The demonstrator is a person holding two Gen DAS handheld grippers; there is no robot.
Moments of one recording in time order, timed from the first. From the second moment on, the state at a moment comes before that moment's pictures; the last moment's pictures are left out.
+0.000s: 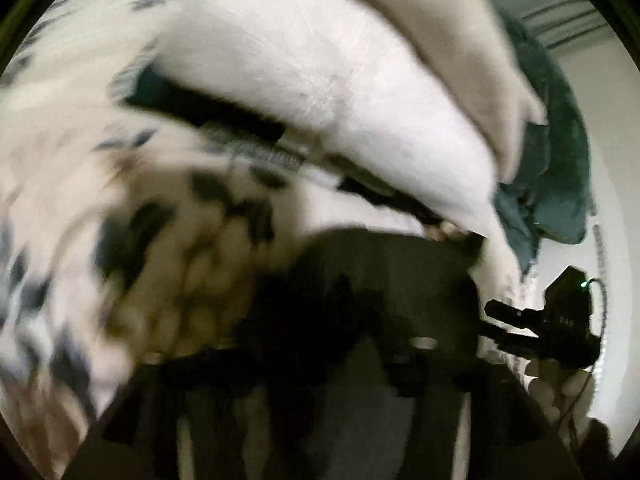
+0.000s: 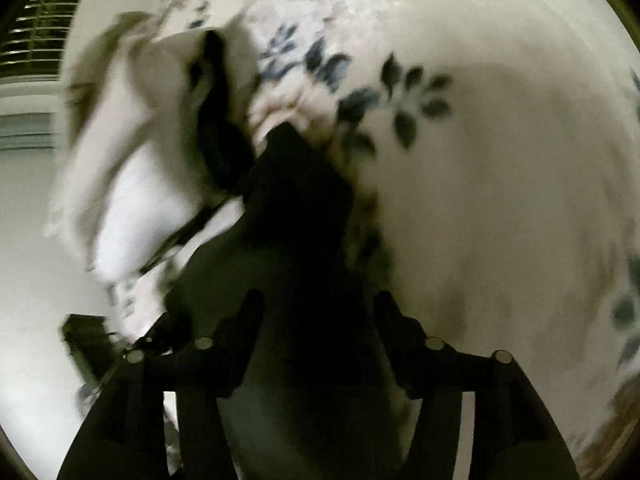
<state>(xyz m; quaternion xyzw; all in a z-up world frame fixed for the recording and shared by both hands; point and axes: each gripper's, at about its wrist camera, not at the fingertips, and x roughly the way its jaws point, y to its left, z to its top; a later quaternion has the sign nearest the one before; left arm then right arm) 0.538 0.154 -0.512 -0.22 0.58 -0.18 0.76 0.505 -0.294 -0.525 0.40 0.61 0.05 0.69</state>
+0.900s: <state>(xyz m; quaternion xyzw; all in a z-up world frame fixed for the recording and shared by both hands) 0.156 0.182 -0.557 -0.22 0.69 -0.12 0.67 0.087 -0.179 -0.595 0.39 0.74 0.12 0.54</state>
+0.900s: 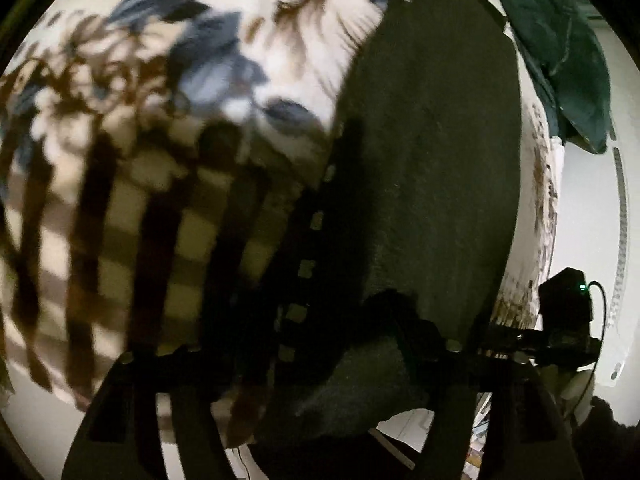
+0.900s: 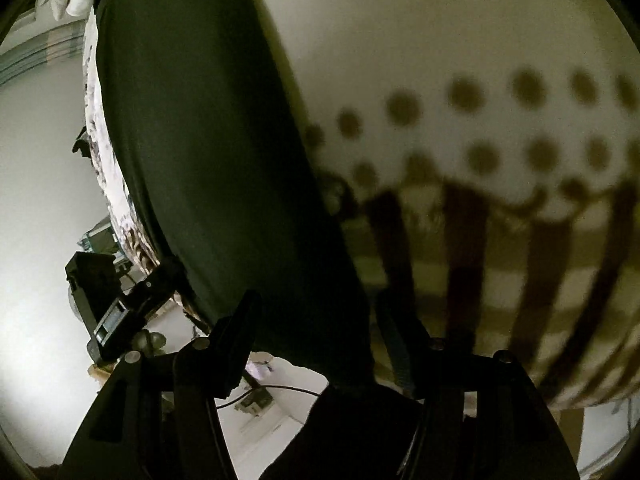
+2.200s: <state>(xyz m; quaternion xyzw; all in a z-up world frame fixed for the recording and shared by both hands) 0.231 0.163 -0.475 -0.37 0.61 -0.21 0.66 0.196 -0.148 -0.501 0.46 0.62 0.21 0.60</state>
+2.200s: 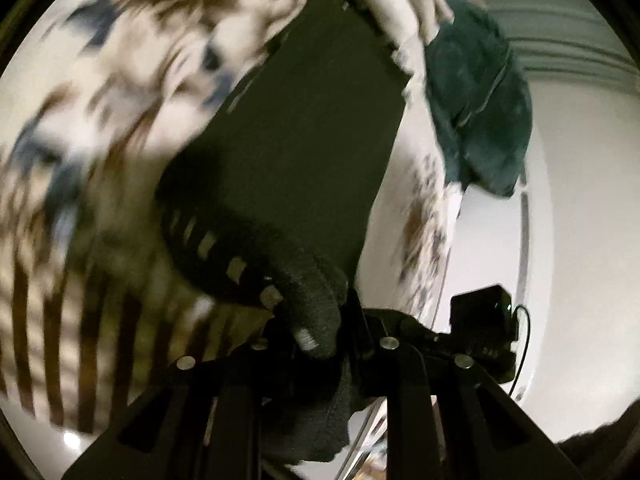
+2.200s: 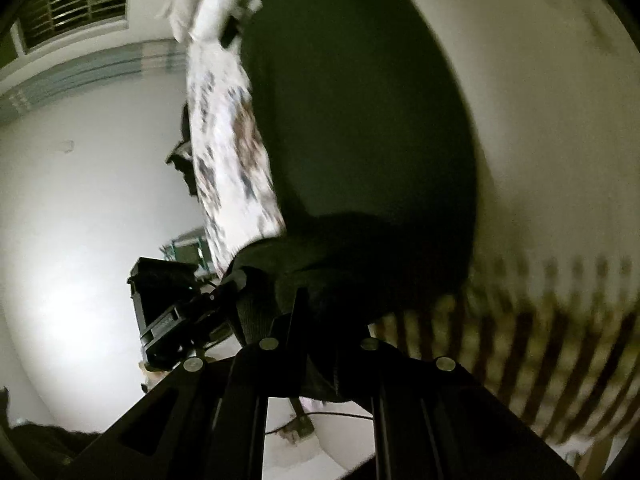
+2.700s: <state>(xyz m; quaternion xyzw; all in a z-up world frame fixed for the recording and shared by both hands) 0.474 0.156 -0.524 -0.47 0.58 -0.21 0.63 0.444 -0.202 -0.537 0.54 0.58 0.11 0.60</state>
